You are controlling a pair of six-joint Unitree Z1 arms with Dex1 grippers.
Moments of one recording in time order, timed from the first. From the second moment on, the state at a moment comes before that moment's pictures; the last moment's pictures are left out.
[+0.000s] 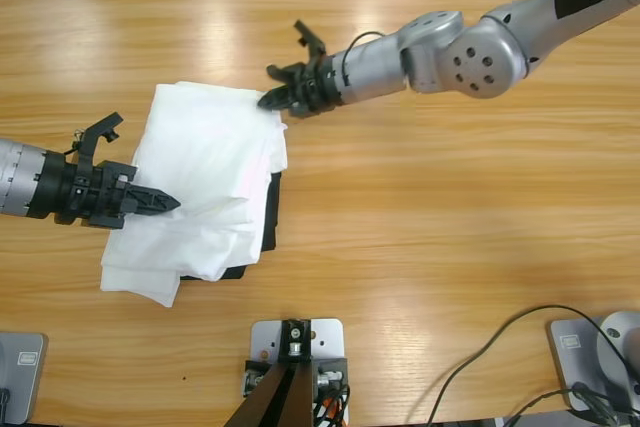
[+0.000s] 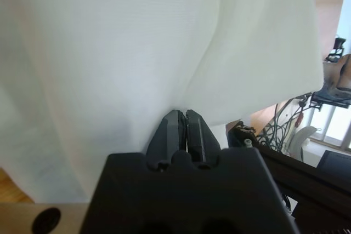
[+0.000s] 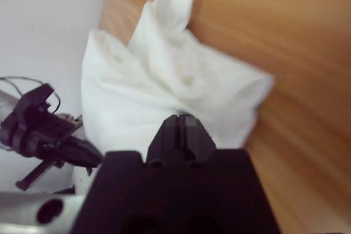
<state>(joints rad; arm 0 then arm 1) -0.44 1.58 -0.58 0.09 -0.58 -0.52 0.60 2.20 -0.96 -0.60 0.72 0.72</state>
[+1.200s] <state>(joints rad) -0.27 1.73 -0.92 0.21 -0.57 -0.48 0.84 2.02 -0.69 -0.74 0.71 0.70</state>
